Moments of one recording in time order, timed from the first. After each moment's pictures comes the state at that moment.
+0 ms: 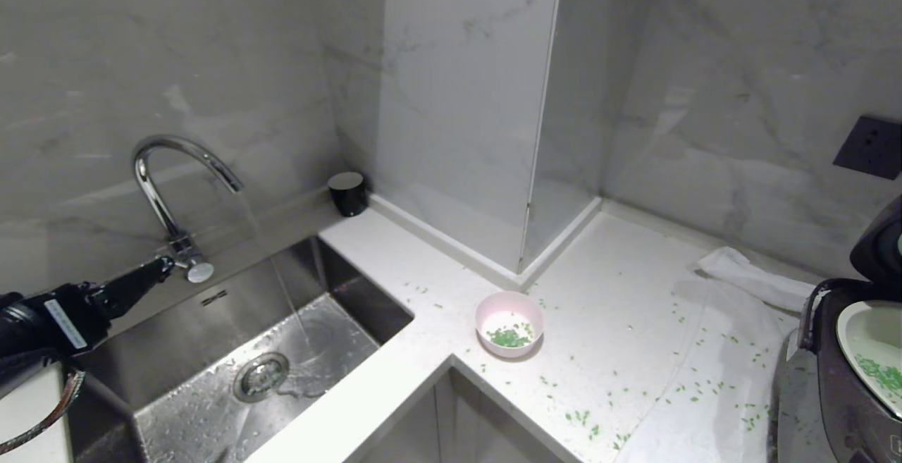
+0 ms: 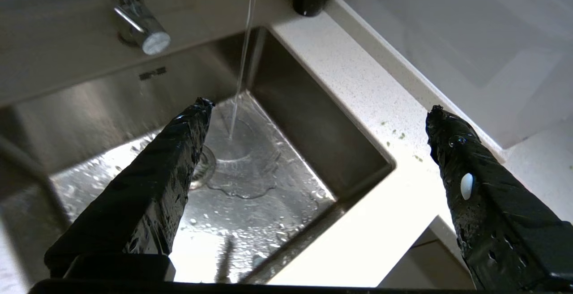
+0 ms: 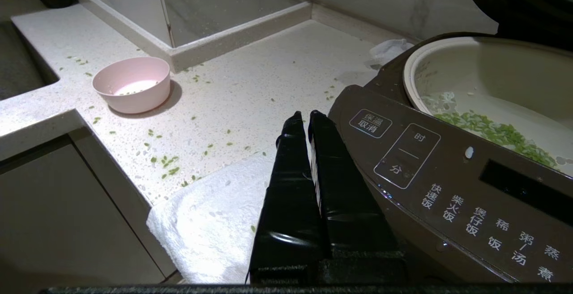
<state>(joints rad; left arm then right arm) 0.09 1.04 -0.40 -0.48 -0.10 -0.24 0.00 0.00 0.00 0.01 0.03 -0.06</state>
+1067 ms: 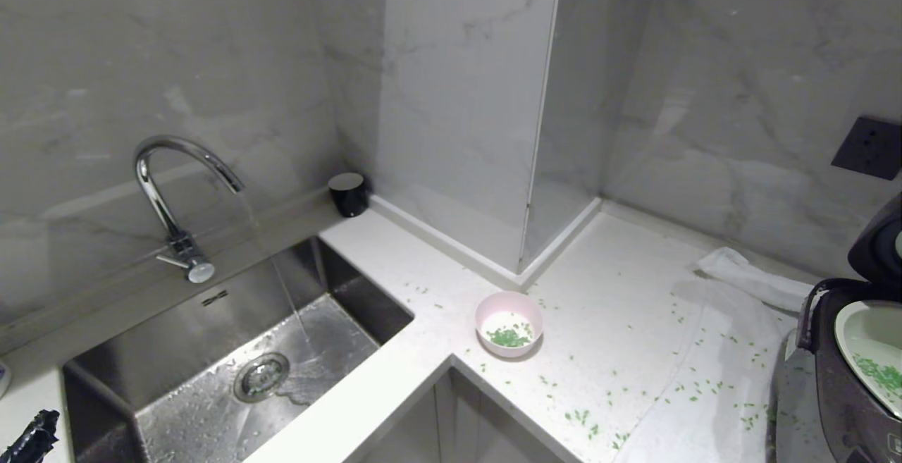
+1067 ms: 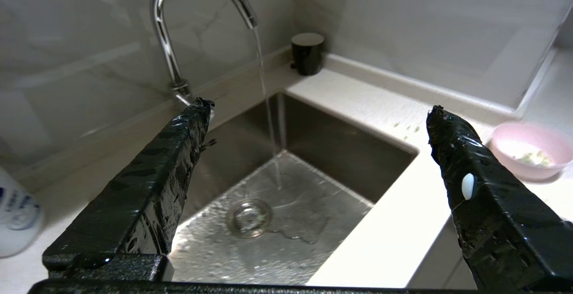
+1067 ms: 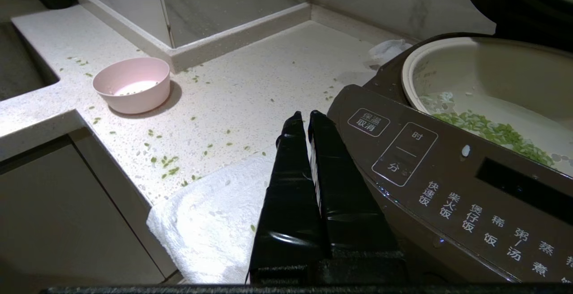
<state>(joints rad) 0.09 0.28 -0.22 -0.19 -0.12 0.08 0.00 0.00 0.00 0.01 0.03 -0.06</state>
